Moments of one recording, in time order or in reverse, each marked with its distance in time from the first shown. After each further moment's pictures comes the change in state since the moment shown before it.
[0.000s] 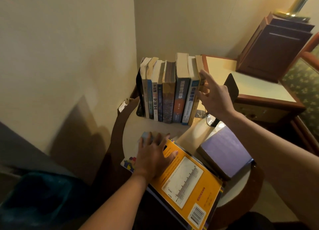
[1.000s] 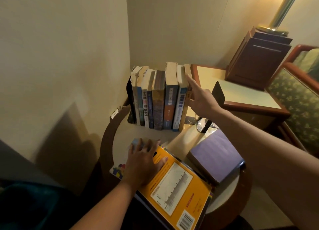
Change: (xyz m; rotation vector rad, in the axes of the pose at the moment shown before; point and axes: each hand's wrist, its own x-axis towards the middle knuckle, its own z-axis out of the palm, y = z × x) left_hand 0.001 0.000 0.000 0.027 -0.014 0.006; right_hand 0.013 -0.008 -0.017 -0.038 -0.228 0.026
